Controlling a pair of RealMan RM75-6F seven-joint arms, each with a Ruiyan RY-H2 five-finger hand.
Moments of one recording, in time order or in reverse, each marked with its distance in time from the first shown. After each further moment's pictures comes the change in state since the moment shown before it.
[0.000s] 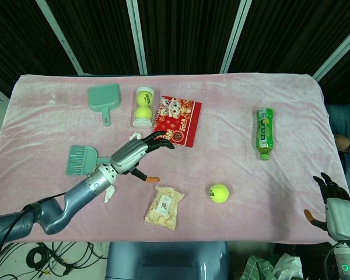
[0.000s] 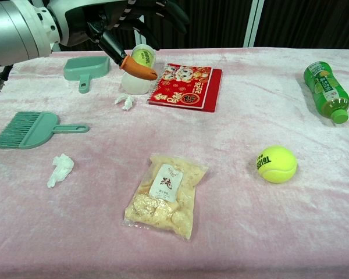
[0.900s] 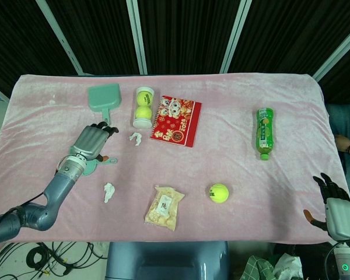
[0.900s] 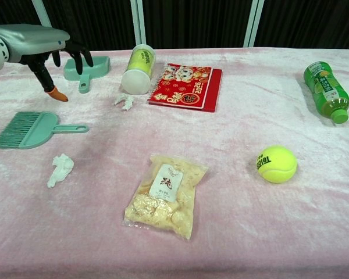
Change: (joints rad) left arm 0.061 0.040 0.028 0.070 -0.551 -0.113 0.934; right arm 0.002 0.002 0.000 -0.004 0.010 -0.011 0.011
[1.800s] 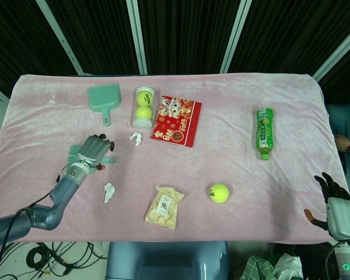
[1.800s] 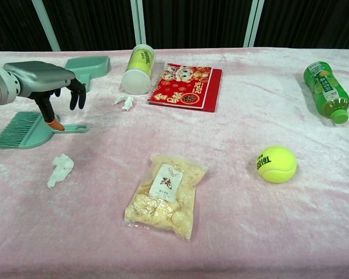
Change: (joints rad) left arm -0.007 -0.125 0.070 0.173 -0.002 -0.067 0.029; right arm -0.001 0.001 0.004 0.000 0.005 0.001 0.015
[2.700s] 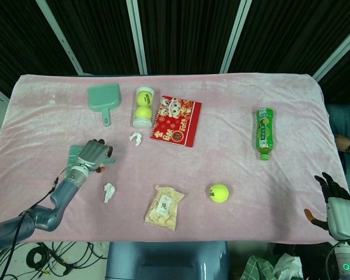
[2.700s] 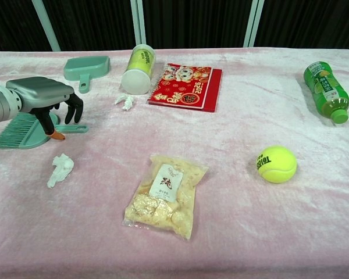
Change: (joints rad) left arm 0.041 -0.096 0.019 0.177 0.132 -0.020 -0.128; right arm 0.001 0.001 0.000 -0.002 0.003 -0.003 0.003
